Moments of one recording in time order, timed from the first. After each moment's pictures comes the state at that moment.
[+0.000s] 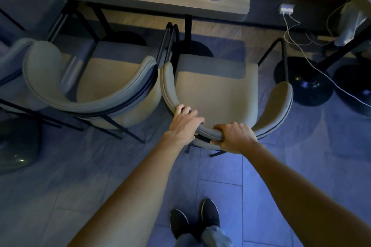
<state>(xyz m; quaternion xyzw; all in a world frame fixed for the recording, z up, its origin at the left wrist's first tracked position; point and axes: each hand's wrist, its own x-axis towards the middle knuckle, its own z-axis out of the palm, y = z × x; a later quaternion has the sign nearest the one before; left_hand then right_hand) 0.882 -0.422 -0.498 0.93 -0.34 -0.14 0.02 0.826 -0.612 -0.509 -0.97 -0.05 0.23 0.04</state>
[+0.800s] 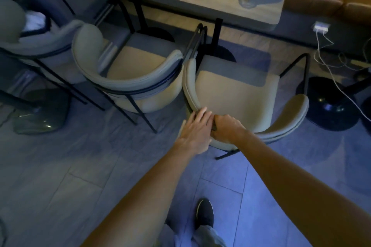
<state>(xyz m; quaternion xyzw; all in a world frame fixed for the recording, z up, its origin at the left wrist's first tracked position) 0.813 -0.418 -0.488 0.96 -0.25 -0.11 0.04 0.842 -0.556 -0.470 -0.95 -0.08 0.29 0.10</state>
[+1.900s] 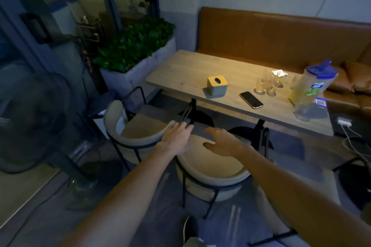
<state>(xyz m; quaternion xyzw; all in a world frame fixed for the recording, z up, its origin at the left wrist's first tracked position) 1.002 0.024 -0.236 0.99 -0.14 -0.05 0.06 1.011 -0.171 -0.225 -0.96 -0.18 0.16 0.14</state>
